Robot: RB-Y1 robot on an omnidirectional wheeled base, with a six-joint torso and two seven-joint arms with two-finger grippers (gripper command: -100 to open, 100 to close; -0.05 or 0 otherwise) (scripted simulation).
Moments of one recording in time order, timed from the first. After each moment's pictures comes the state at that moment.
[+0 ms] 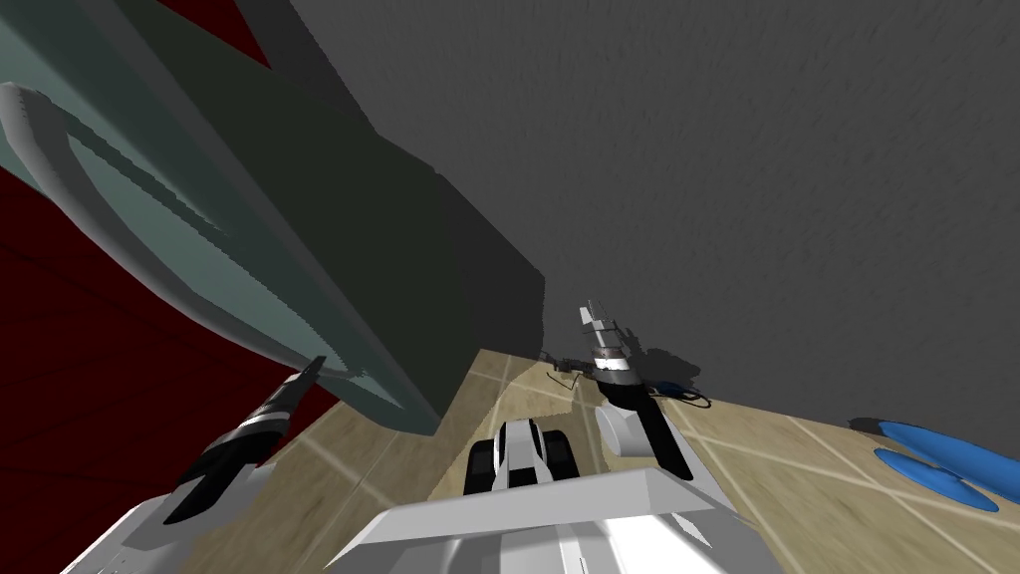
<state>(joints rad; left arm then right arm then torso) 0.07 0.70 0.58 -0.92 -0.26 -0.52 -0.05 0.46 -0.03 0.06 -2.22 0.01 -0.43 0.12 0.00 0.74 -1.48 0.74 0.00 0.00</state>
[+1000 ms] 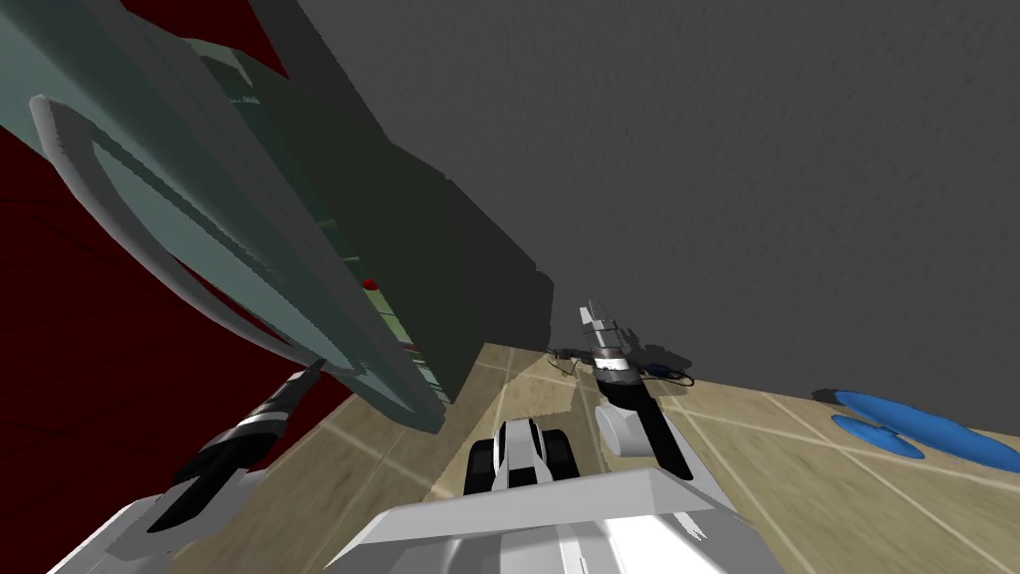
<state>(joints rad) 0.11 0.73 0.54 -0.96 -0.28 -0.54 0.00 0.46 -0.03 0.06 -2.22 0.01 -0.43 0.12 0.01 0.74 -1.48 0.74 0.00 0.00</state>
